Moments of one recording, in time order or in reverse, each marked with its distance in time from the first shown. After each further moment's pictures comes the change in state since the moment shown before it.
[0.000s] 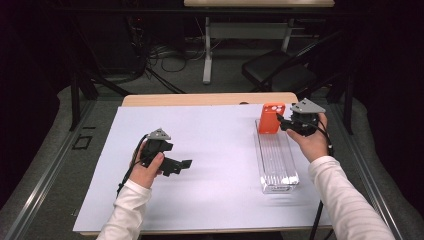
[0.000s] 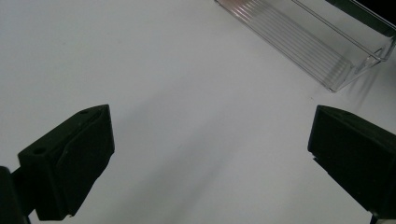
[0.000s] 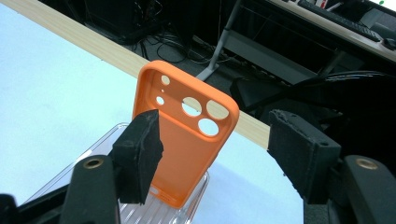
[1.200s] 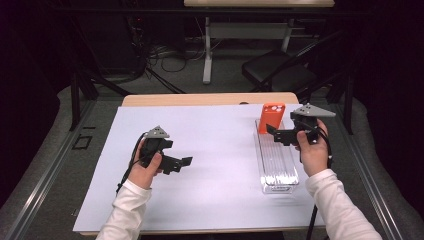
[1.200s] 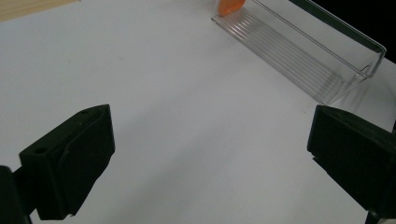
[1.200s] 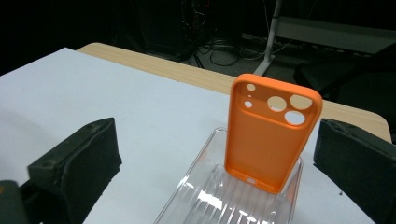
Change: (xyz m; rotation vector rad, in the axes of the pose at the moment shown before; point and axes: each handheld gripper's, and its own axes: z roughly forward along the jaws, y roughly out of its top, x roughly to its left) left arm -0.005 0.005 -0.009 -0.051 0.002 -0.001; right arm 0.029 0.015 -0.040 -0.014 0.225 0.278
